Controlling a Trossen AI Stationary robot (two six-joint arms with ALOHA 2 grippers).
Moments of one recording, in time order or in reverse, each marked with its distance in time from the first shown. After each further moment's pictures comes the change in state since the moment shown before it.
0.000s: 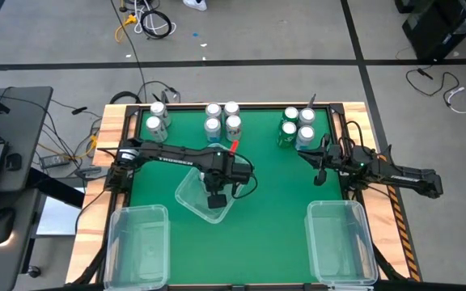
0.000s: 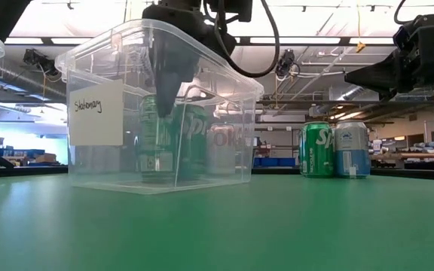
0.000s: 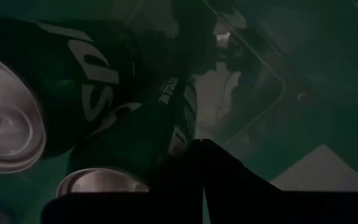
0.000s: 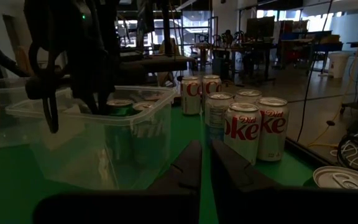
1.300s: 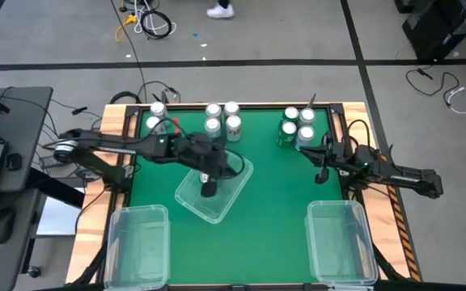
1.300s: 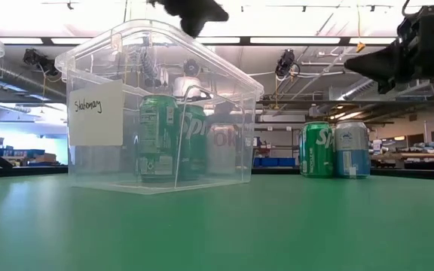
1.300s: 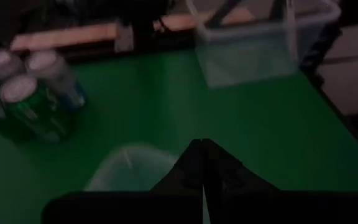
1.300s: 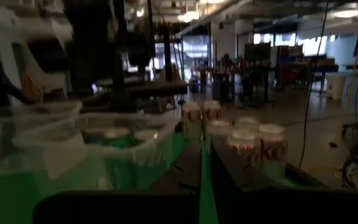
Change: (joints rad) left arm 0.074 -0.619 -0.657 1.129 0.158 0.350; right arm 0.000 0.000 0.000 0.126 0.001 0.000
